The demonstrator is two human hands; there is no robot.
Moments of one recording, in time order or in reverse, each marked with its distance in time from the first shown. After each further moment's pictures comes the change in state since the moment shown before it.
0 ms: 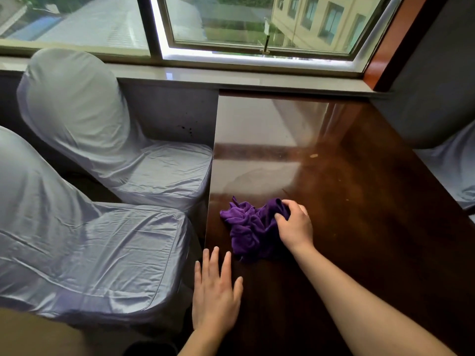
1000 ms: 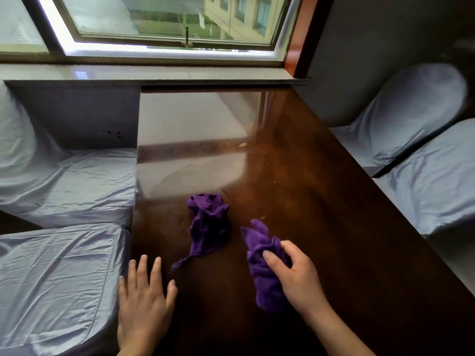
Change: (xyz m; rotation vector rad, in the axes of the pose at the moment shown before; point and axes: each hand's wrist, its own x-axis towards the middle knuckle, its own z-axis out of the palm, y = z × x) left_hand 0.002 0.010 0.009 0.019 0.046 -0.002; right_hand -0.125 0.094 -0.129 0.248 -0.029 -0.005
